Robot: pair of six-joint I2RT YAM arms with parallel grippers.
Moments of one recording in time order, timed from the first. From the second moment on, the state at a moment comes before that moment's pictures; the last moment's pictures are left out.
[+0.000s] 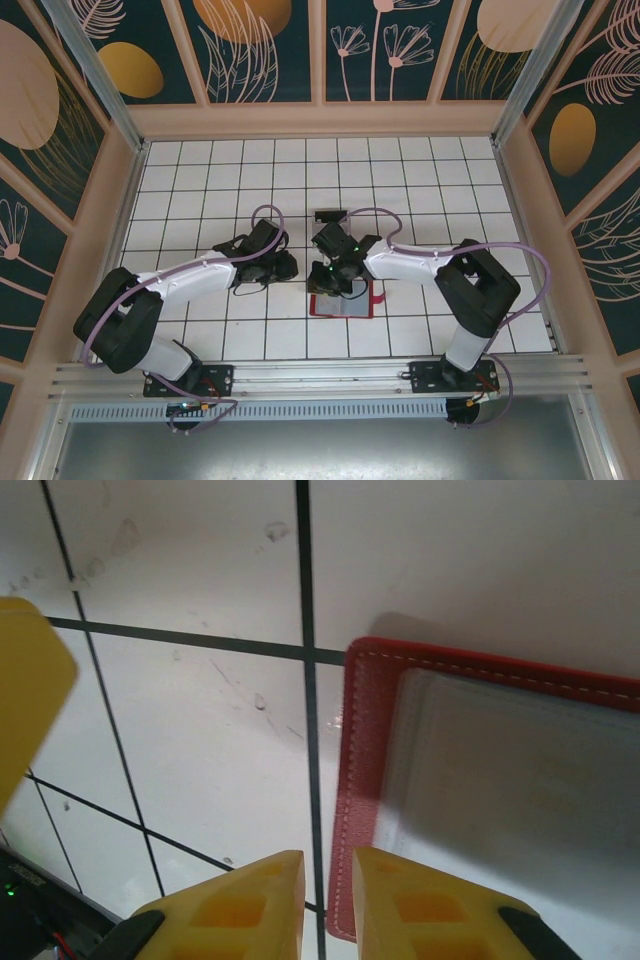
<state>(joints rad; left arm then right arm) -0.67 1.48 0.78 -0.32 0.12 -0.81 0.89 1.72 1.00 -0.43 -0.32 0.91</state>
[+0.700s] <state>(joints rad) -0.67 1.48 0.80 -0.33 0.16 -0.80 0.91 1.71 0.97 -0.46 -0.27 0.92</state>
